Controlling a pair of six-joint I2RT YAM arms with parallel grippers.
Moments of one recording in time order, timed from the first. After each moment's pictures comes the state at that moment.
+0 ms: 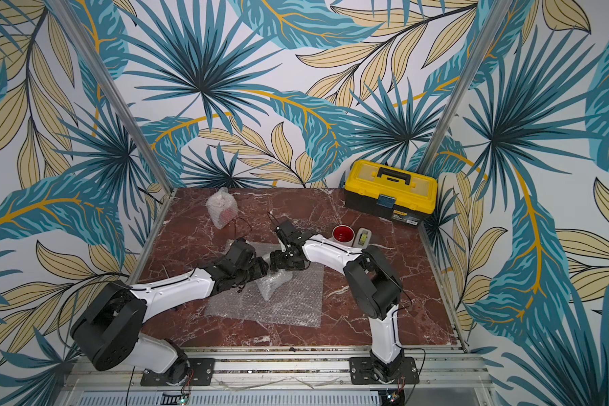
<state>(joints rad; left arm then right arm) -0.62 1.50 0.75 -0.14 -0.04 -0.90 0.68 1.96 1.40 -0.60 -0.18 0.54</state>
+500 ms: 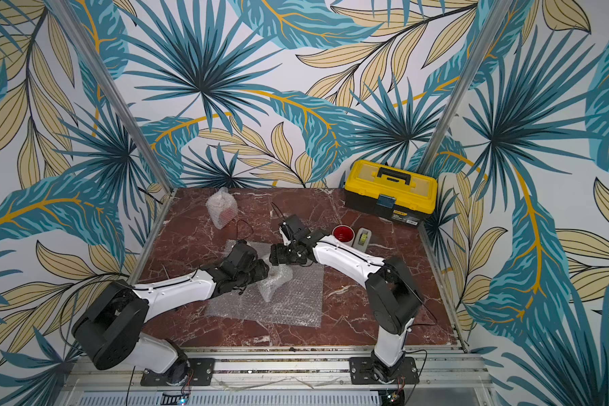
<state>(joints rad) -0.64 1.50 0.74 -0.14 -0.06 -0.90 0.68 1.80 1.36 -0.56 -0.17 0.55</state>
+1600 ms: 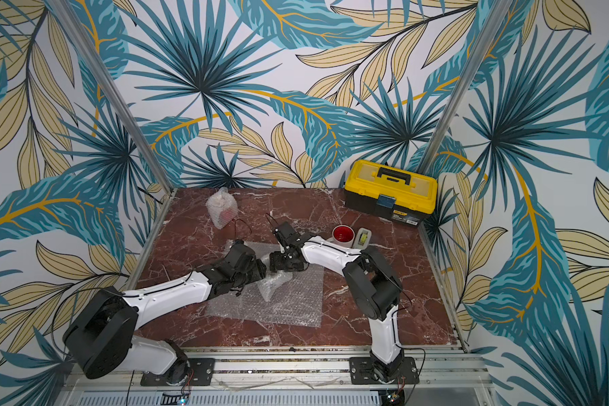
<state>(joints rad) -0.64 1.45 0.75 -0.20 -0.12 -0.89 0.69 1.96 1.38 -0.57 -0.15 0.56</state>
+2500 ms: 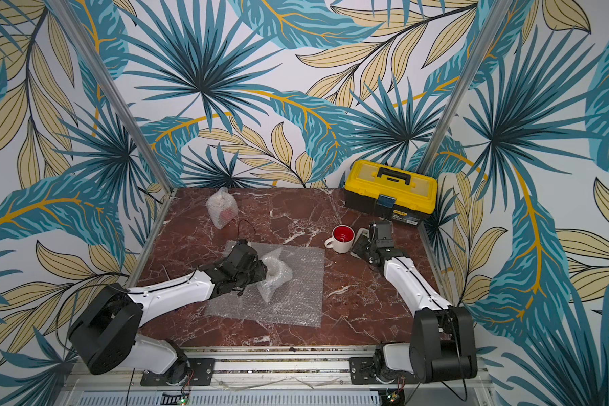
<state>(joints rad) -0.65 1.47 0.76 -0.19 -0.10 -0.84 -0.01 1.38 0.88 -0.37 -0.04 0.62</state>
